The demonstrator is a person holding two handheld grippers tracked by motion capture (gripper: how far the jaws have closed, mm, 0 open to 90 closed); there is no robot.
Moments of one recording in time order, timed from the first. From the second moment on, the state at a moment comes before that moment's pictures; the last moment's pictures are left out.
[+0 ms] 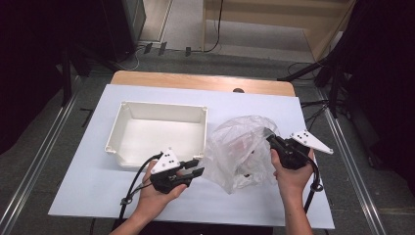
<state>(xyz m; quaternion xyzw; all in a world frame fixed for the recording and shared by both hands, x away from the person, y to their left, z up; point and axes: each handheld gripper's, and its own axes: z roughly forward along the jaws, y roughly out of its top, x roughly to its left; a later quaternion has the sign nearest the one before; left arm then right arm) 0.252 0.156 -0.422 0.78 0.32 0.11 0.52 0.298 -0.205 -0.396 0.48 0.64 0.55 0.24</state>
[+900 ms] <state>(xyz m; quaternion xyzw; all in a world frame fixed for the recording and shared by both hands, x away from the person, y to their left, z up) 0.239 0.107 -0.318 0.72 0.28 0.13 0.62 0.282 -0.188 -0.394 0.44 0.67 0.55 0.25</state>
